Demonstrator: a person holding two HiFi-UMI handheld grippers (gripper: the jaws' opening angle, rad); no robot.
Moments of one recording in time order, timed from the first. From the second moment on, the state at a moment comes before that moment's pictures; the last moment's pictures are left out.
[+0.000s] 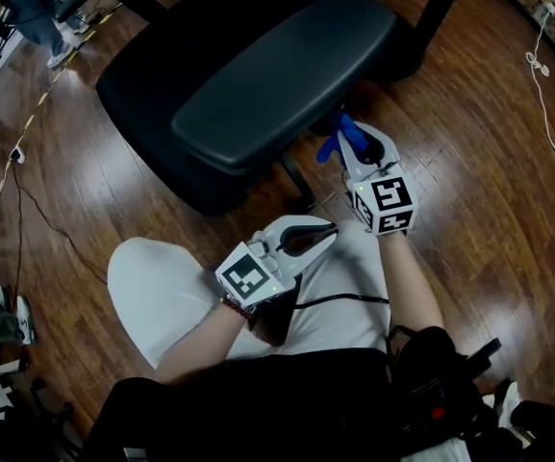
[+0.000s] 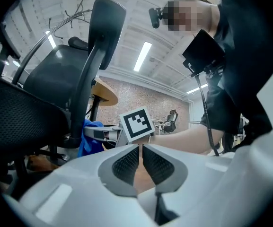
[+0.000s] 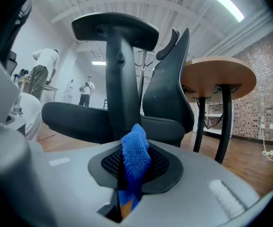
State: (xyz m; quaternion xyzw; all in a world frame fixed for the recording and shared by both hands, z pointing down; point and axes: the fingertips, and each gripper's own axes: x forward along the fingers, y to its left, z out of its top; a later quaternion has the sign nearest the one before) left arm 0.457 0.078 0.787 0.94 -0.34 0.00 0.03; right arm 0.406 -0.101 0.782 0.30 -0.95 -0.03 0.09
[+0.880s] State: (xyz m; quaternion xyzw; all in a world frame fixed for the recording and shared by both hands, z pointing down) left arm 0.454 0.079 0.769 0.94 -0.33 -0.03 0.03; right arm 0.409 -0.092 0.768 0.32 -0.94 -0.08 0.07
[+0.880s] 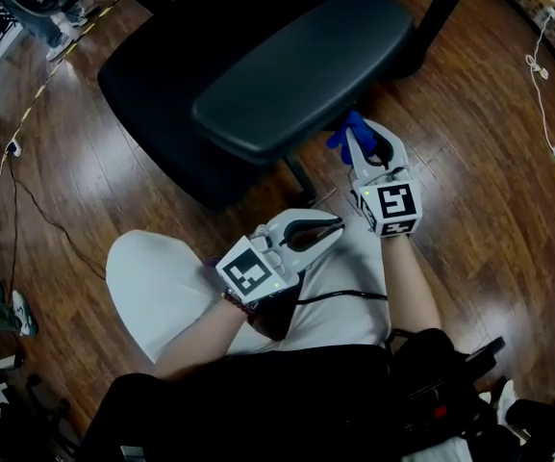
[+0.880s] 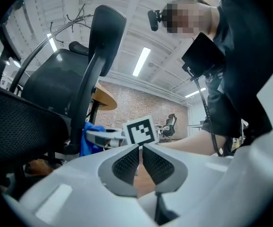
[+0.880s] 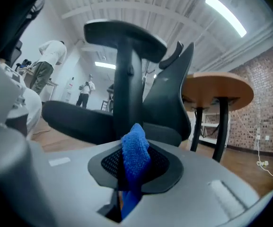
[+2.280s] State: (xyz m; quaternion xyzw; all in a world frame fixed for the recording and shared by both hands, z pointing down) left arm 0.454 0.089 0.721 0.94 -0.29 -0.14 0.10; right arm 0.375 -0.033 0.784 0.19 -0.98 -0.05 0.08
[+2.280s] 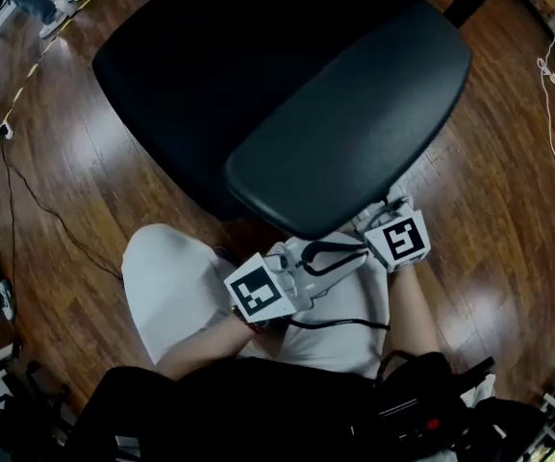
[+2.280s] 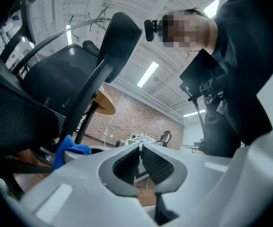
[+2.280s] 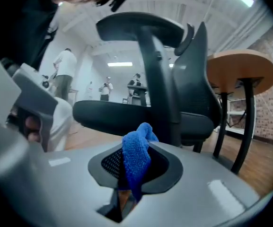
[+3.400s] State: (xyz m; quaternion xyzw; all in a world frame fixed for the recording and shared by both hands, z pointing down) left arm 0.054 0.213 0.318 0.75 -0.60 -0.20 0.21; right arm 0.288 0.028 0.267 0.25 -0.97 0.05 0.05
